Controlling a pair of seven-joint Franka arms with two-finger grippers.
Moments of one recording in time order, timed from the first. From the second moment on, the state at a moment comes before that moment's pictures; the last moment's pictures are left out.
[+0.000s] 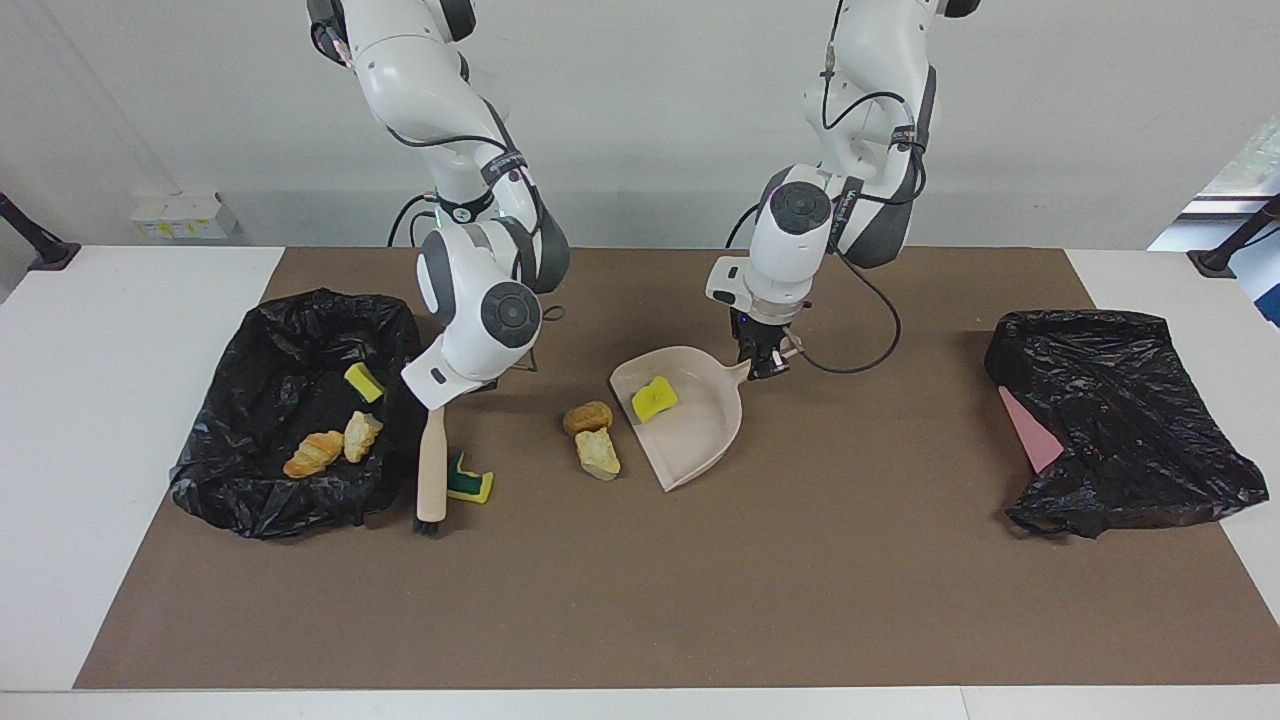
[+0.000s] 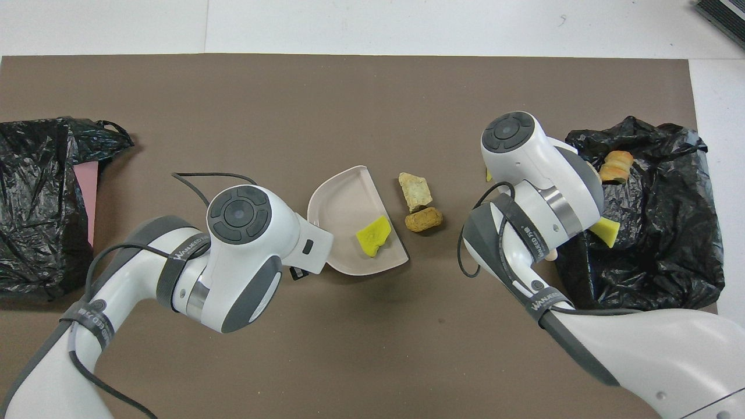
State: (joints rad) left arm -0.47 0.14 -0.09 -2.06 -0.03 2.18 0.70; right arm 0.06 0.40 0.25 -1.75 -0.48 1.65 0.41
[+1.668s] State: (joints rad) left arm -0.46 0.14 -0.08 -2.10 -0.02 2.26 0.79; right arm 0.34 0.29 0.32 -1.69 -0.05 1.61 0.44
